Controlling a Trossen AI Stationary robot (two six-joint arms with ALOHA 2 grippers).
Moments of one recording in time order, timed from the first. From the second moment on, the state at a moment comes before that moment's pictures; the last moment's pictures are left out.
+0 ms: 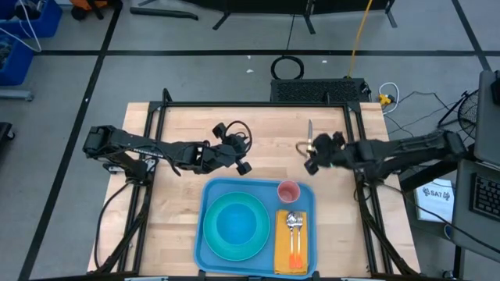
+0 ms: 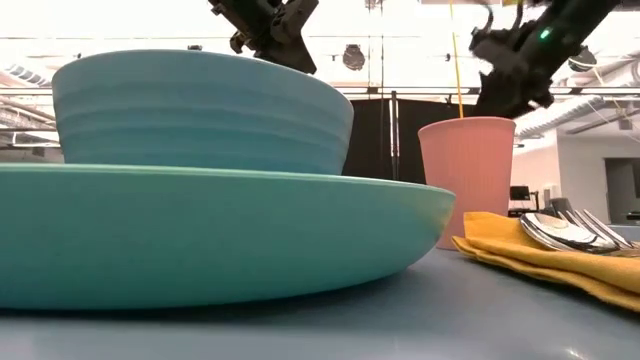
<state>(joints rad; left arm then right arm) -0.09 1.53 1.17 -0.18 -0.73 -0.07 0.09 0.98 0.71 -0.70 0.59 0.69</state>
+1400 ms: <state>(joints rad) -0.08 1.53 1.17 -0.21 -0.73 -0.07 -0.43 1.45 0.71 -0.57 0.12 0.70</state>
